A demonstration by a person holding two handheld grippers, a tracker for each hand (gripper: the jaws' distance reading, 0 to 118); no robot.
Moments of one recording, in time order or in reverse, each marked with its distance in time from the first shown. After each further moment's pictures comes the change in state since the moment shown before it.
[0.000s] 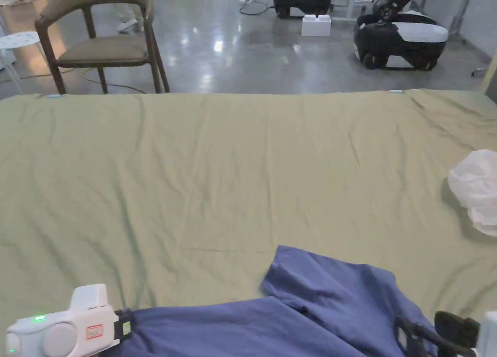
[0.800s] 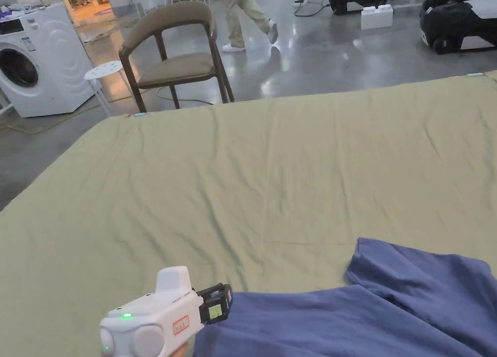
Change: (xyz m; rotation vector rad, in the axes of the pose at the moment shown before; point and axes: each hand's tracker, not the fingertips) left arm 0.006 -0.004 0.066 0.187 -0.035 -0.081; right arm -0.052 -0.077 0.114 0.136 -0.058 -0.046
